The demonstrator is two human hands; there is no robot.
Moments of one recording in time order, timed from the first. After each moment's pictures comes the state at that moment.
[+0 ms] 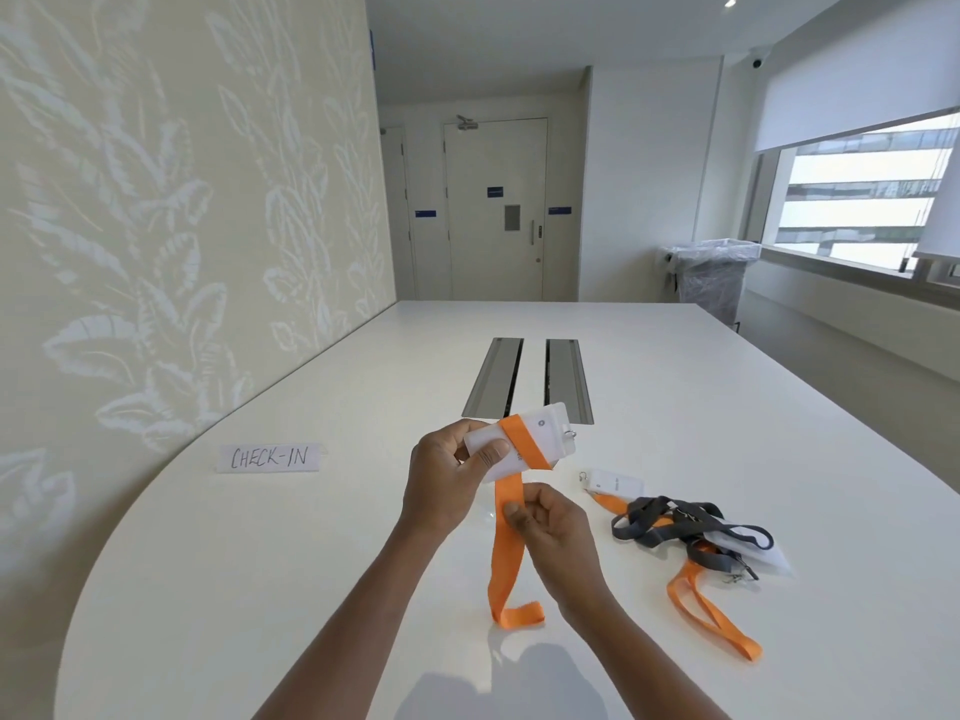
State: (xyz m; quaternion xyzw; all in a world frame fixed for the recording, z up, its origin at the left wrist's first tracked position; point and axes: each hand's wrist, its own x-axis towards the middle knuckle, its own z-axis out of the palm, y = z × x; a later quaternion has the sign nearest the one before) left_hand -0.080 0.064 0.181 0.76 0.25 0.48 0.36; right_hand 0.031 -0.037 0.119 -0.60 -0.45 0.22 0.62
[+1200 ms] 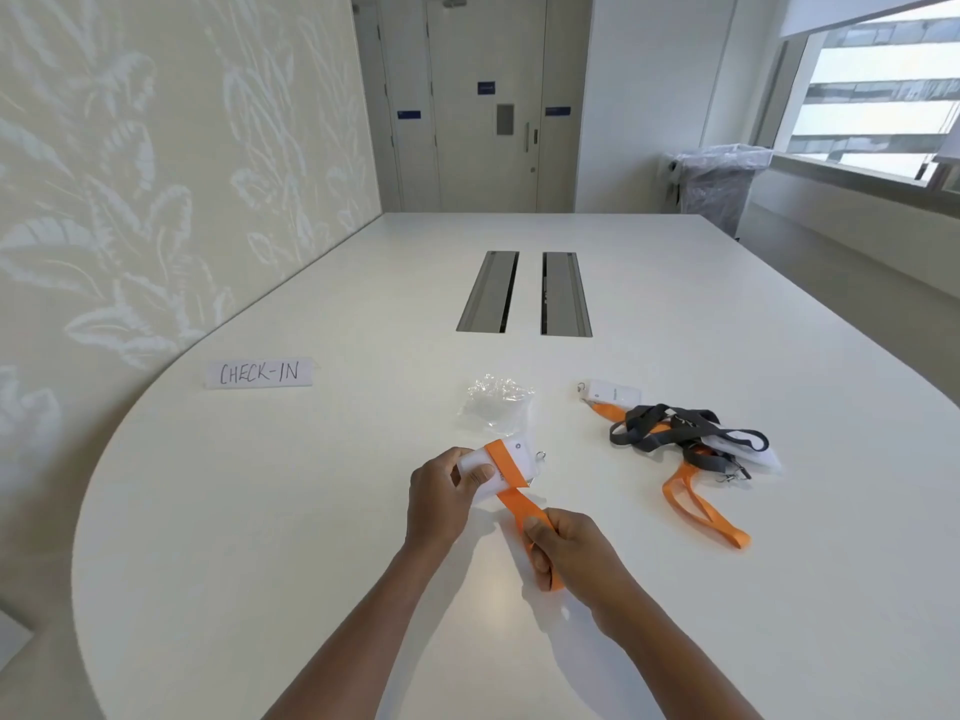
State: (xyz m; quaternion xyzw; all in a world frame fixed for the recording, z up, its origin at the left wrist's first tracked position) left_hand -0.096 0.059 0.035 0.76 0.40 0.39 0.34; right_hand 0.009 -0.098 0.064 -0.71 -0.33 0.41 0.47
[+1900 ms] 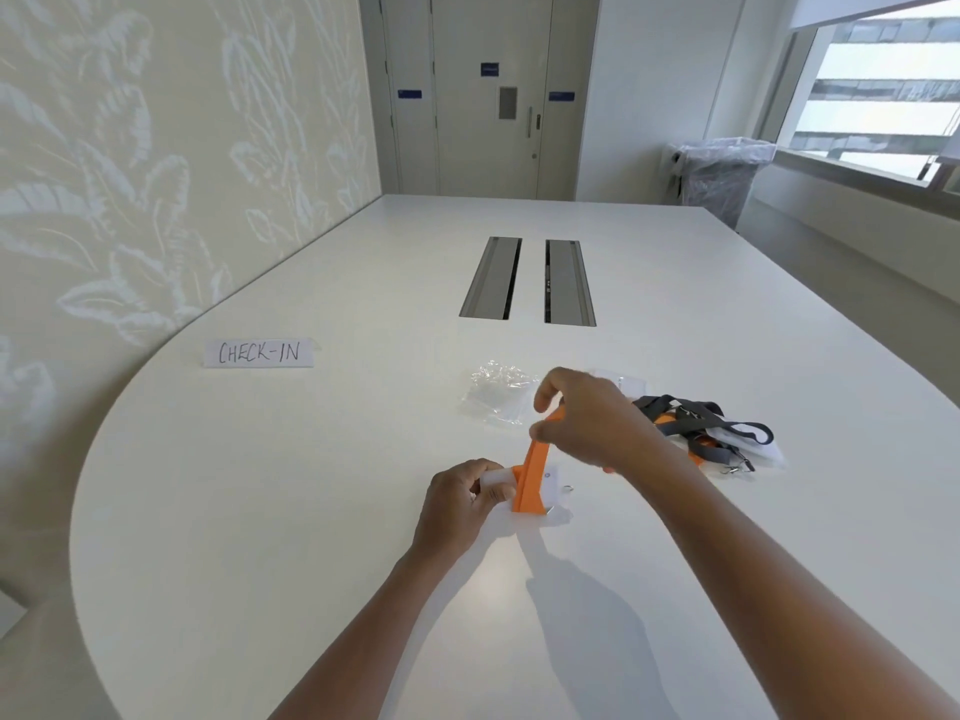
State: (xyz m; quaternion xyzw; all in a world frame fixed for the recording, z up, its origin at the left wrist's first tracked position) left_hand -0.103 0.053 0.010 0.81 0.32 0.34 0.36; right_hand 0.042 -0.051 0.177 -0.81 -0.51 0.15 0.25
